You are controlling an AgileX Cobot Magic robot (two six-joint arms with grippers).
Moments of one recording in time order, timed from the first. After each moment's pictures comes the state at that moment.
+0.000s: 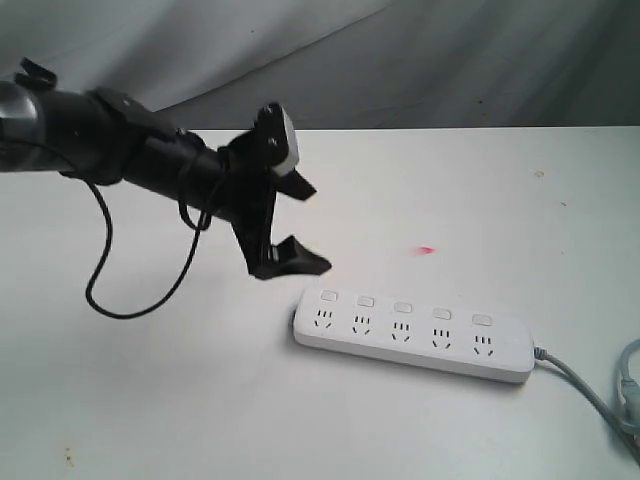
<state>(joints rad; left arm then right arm) -0.24 2.01 -1.31 -1.13 0.73 1.89 -0.06 0.01 0.00 0.00 0.34 -0.02</state>
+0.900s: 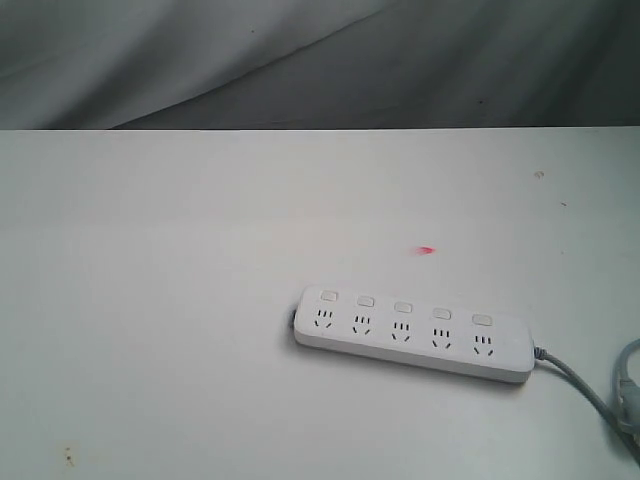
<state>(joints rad) -0.22 1.11 -1.32 -0.96 0.80 1.16 -0.06 0.01 0.00 0.00 0.34 -0.02</state>
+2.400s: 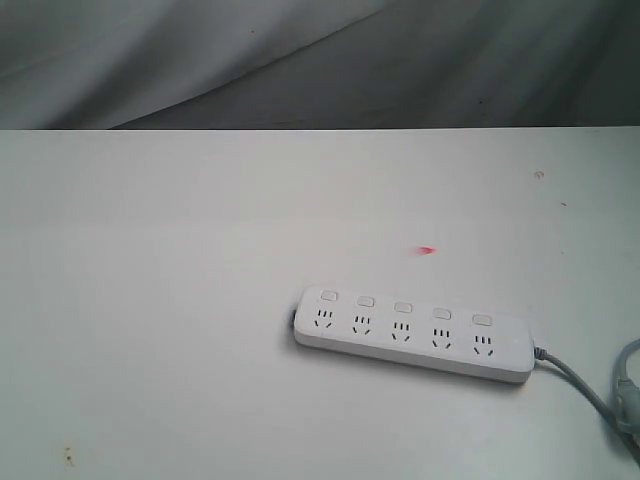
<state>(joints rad) -0.05 0.25 -0.29 -0.17 0.27 0.07 -0.06 0.01 0.00 0.00 0.34 -0.02</state>
